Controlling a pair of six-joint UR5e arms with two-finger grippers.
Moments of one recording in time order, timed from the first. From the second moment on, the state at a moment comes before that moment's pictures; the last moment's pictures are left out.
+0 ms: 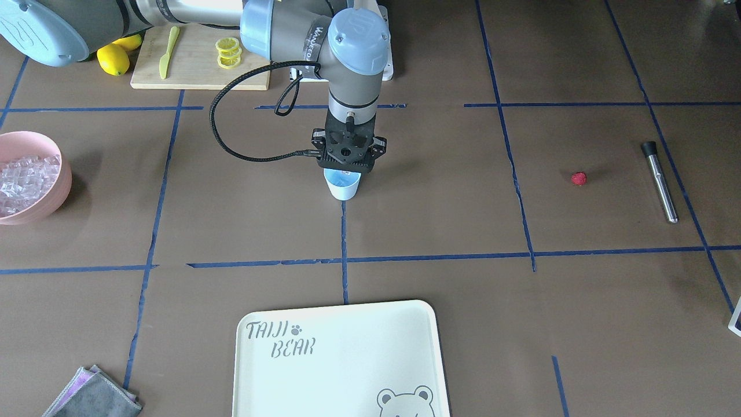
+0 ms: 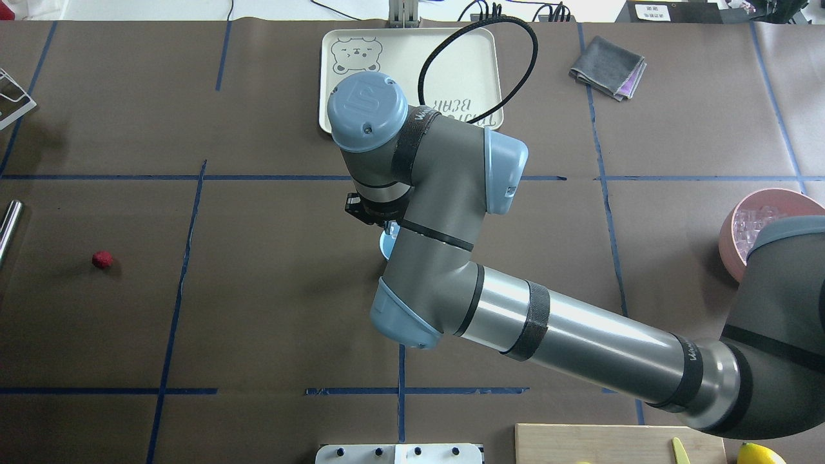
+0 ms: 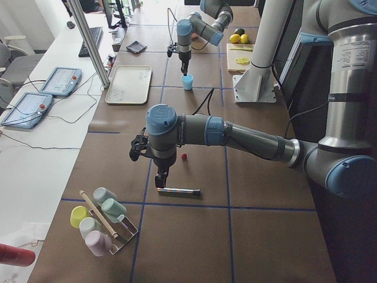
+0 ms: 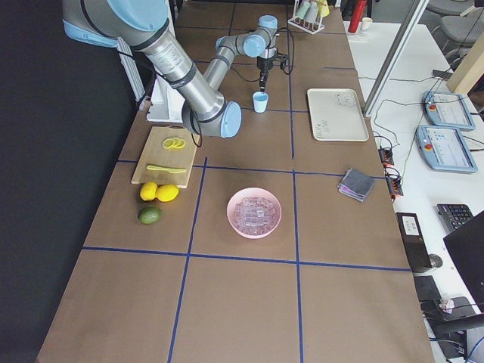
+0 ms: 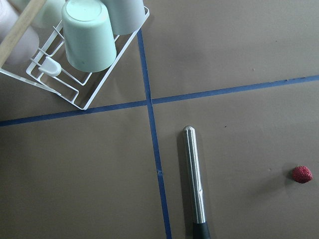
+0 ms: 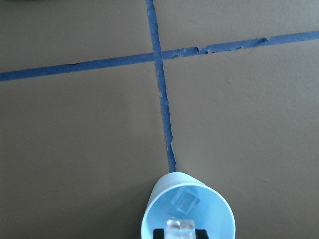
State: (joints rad) left arm -1.63 -1.54 -1.86 -1.34 -2.37 0.16; right arm 0.52 -0.60 1.49 -1.82 1.90 1.31
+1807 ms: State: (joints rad) left arm -1.63 -1.55 -1.88 -1.35 -2.37 0.16; right arm 0.66 -1.04 2.05 -1.82 1.91 1.22
